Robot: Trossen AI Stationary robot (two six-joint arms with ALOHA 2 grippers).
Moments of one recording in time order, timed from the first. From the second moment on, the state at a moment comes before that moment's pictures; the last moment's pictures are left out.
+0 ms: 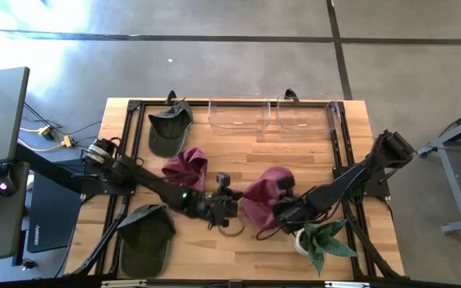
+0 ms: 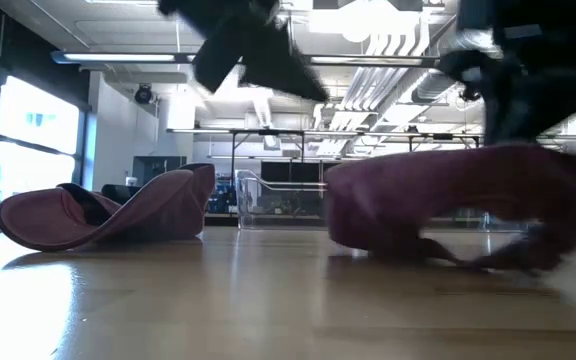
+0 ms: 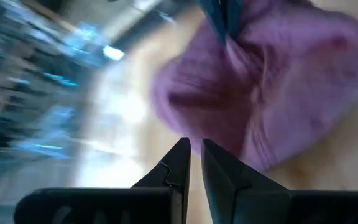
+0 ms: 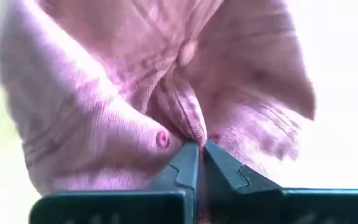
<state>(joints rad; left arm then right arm) -0.44 1.79 1.19 -0.05 -0.79 0.30 0.56 1.56 1.03 -0.80 0.51 0.22</state>
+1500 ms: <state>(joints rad) -0.67 1.41 1.16 -0.52 -0.98 -0.18 0.41 1.49 0.72 0.78 -0.09 0.52</state>
